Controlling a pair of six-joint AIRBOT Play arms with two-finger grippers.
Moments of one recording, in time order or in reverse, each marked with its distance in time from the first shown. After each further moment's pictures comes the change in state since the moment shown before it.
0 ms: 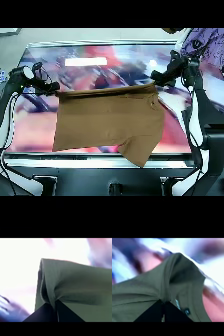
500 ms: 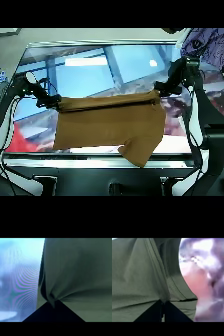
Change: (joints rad) left arm 0.002 0.011 -0.126 -0.022 -0.214 0.039; right arm 0.000 -0.015 -0.003 -0.123 -0.275 -0.019
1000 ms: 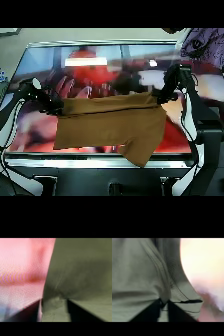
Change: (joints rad) left arm -0.004 -0.031 -0.053 -0.001 -0.005 0.002; right arm 0.000 -0.091 -0.001 0.018 -0.062 -0.019
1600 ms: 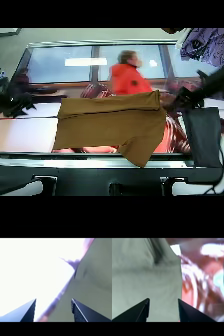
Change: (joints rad) left arm 0.301 0.529 -0.314 -0.084 0.091 -0.032; right arm -0.361 0.436 -0.431 0.343 0.019 -0.219
